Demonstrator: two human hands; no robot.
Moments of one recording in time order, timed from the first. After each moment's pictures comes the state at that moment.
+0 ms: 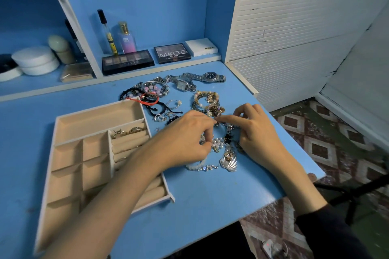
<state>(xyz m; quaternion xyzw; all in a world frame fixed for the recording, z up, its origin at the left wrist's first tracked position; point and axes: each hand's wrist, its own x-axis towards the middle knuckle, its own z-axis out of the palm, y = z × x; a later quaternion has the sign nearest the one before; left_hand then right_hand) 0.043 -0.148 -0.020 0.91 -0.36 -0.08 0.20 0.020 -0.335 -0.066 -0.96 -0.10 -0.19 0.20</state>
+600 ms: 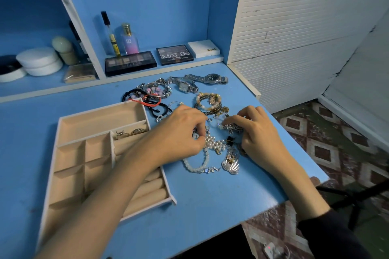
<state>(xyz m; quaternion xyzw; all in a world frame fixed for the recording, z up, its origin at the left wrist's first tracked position) 0.052 -0.136 -0.019 0.91 -0.34 -0.04 0.22 0.021 -0.334 -0.067 -0.96 -0.09 -0.19 0.20</state>
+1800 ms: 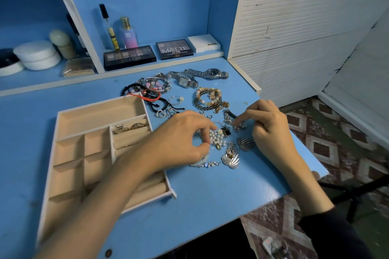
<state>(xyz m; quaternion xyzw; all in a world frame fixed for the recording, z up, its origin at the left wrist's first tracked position) 0.031 -0.134 -0.014 0.89 -0.35 -0.07 0.27 0.012 -0.338 -0.059 -0.91 -0.04 -0.24 0.35</state>
